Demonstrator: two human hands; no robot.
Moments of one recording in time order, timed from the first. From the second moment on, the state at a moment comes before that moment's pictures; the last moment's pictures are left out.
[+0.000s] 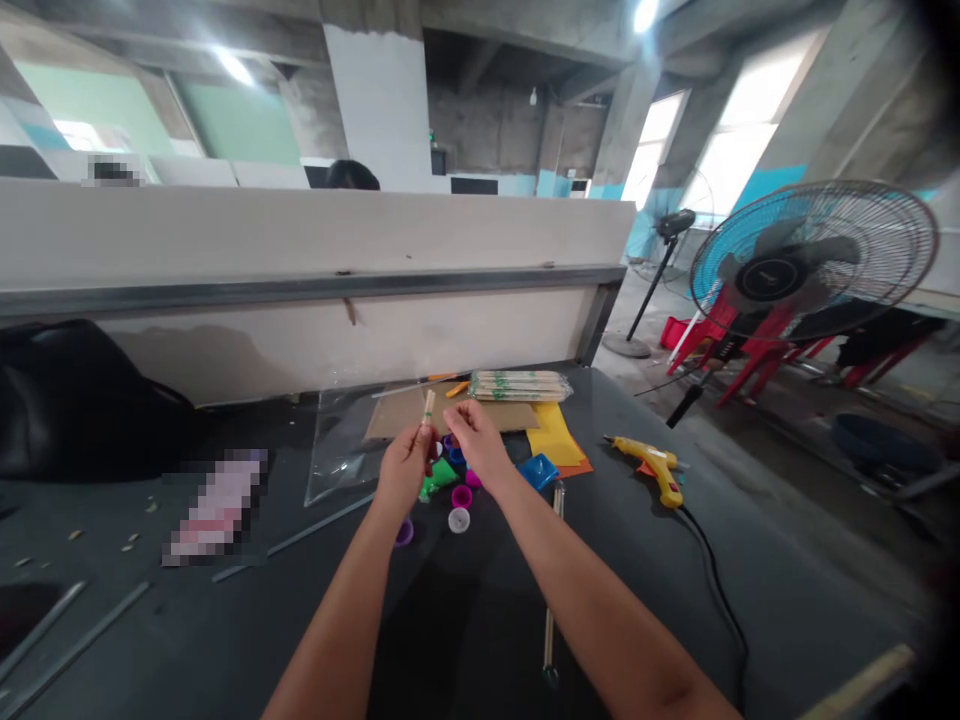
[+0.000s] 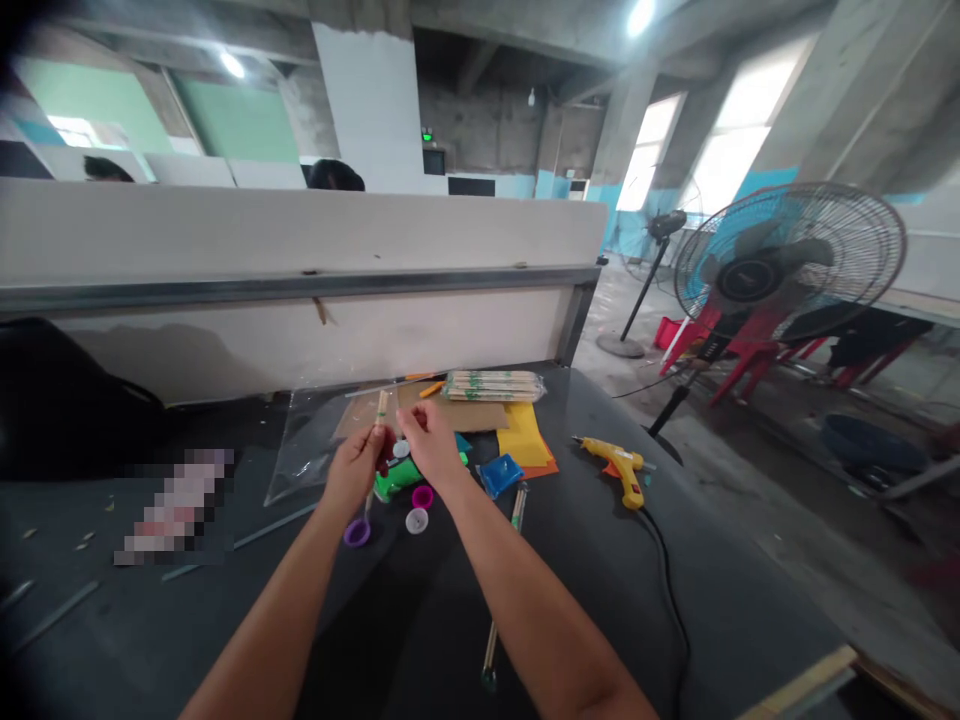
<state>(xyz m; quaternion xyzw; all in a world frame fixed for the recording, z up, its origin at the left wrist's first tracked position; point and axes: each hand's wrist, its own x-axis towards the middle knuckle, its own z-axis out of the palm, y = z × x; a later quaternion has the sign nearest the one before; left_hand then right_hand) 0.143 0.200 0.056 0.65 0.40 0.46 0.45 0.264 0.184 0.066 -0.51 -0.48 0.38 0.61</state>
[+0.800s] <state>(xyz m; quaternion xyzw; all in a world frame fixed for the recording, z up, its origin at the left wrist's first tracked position) 0.088 0.211 0.046 0.70 0.51 0.31 0.38 0.360 0.179 0.090 -0.42 -0.21 0.41 0.78</state>
